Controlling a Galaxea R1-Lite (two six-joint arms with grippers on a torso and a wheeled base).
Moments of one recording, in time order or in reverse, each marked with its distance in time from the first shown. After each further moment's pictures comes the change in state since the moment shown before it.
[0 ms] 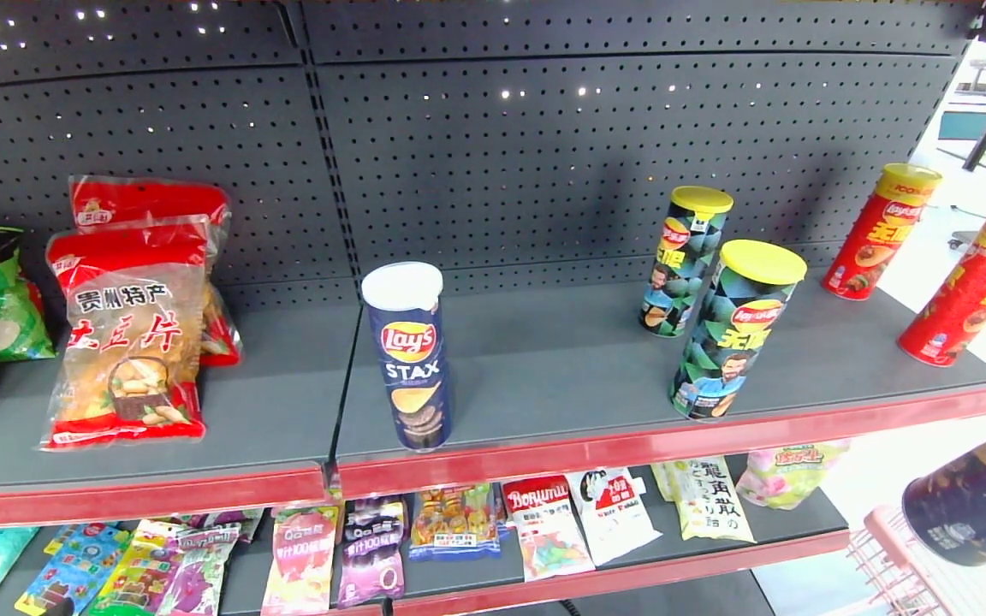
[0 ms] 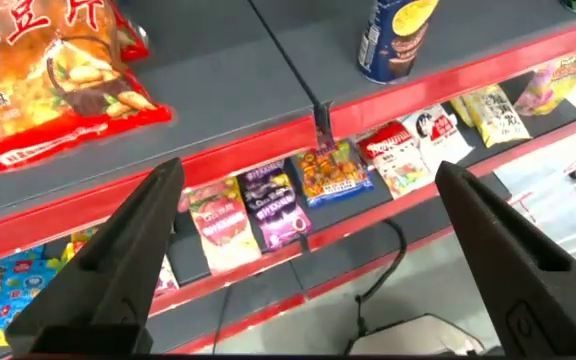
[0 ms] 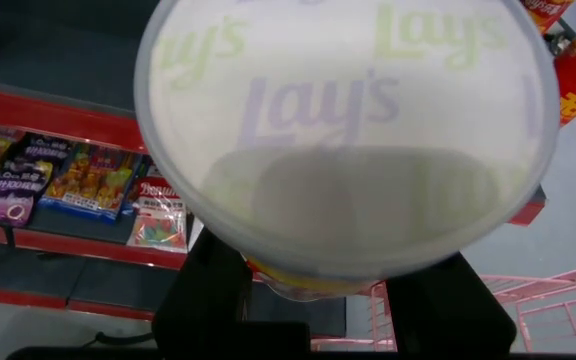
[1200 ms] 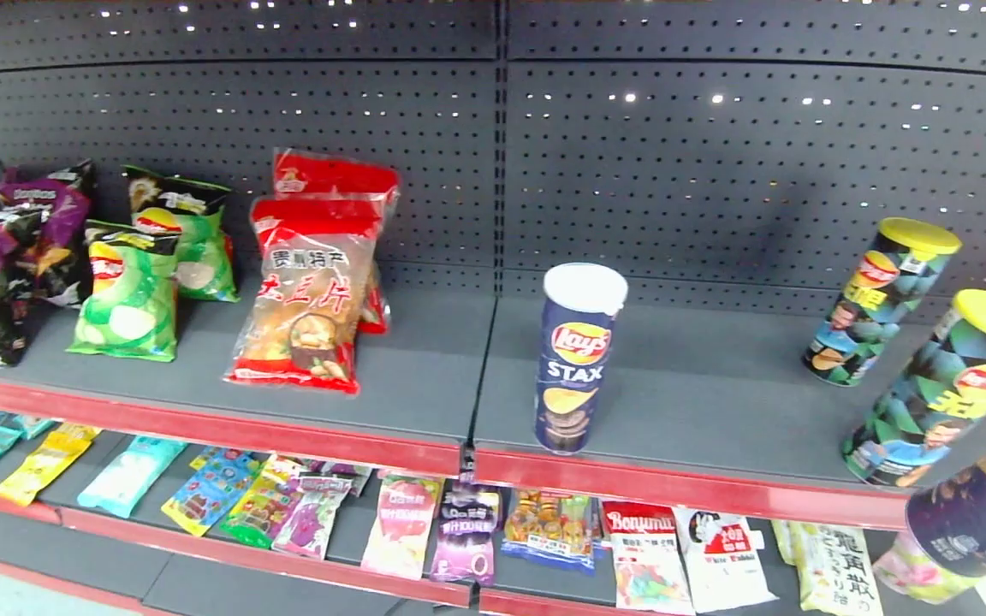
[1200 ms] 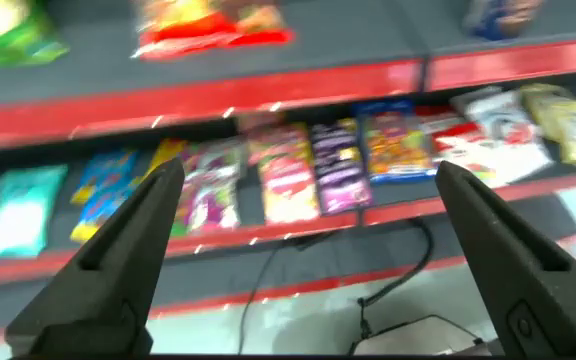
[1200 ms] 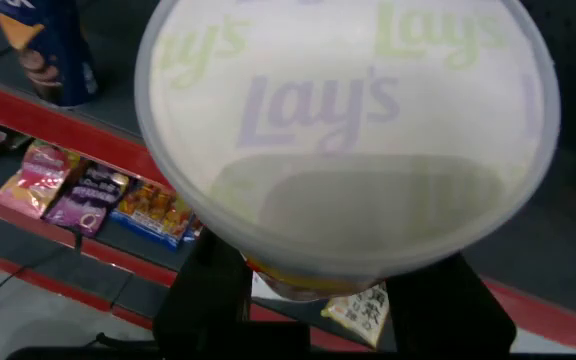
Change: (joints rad) left arm 0.000 -0.121 0.088 0.004 0.000 0.005; right arm 0.000 -0.034 0.029 -0.001 0.000 0.003
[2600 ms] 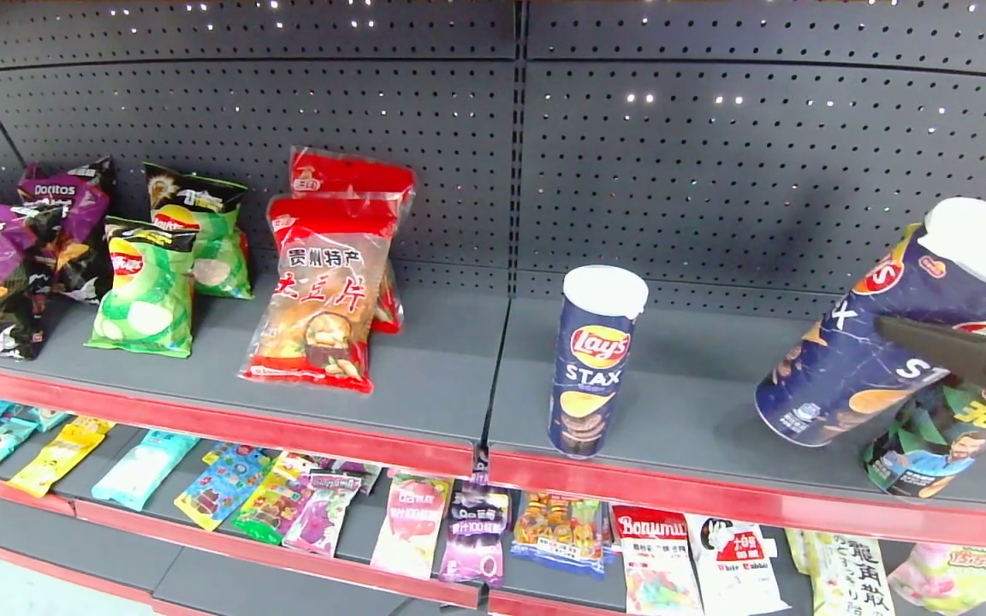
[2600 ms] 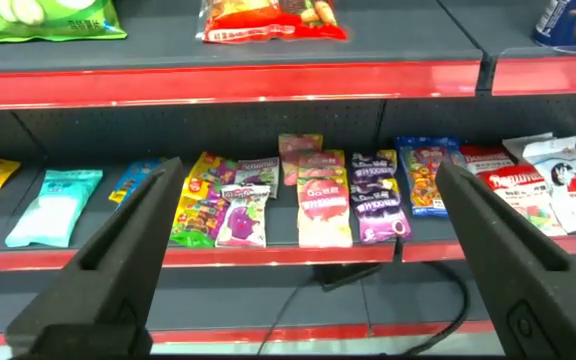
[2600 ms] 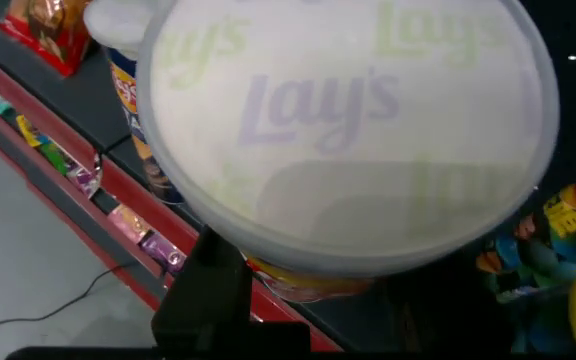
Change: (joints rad) left arm 0.000 -0.309 0.344 -0.198 0.097 -0.025; right arm 0.001 0.481 -0.250 -0.207 0.316 0.014
